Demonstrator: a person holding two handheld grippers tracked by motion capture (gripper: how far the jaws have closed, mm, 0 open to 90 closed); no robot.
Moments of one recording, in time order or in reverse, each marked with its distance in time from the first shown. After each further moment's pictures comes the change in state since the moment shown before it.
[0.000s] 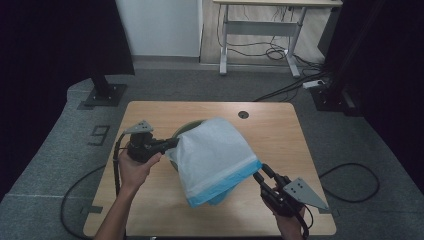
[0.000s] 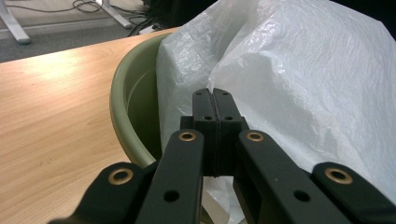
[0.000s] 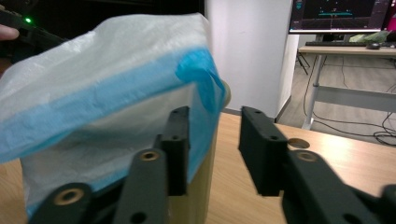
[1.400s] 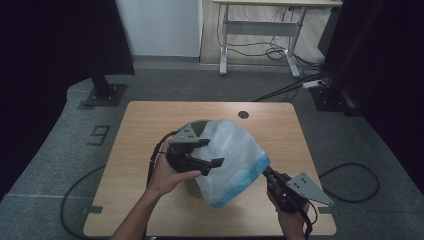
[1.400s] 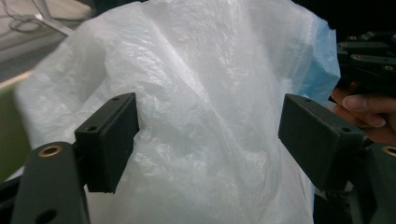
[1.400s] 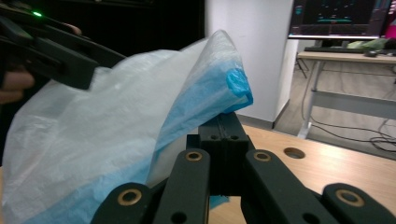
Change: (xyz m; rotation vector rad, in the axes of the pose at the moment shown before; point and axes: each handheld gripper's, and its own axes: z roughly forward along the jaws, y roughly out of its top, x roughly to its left) left arm -0.089 0.024 0.057 0.071 -0.134 0.214; right arm -0.001 0.022 -0.001 -0.001 0.003 -0.017
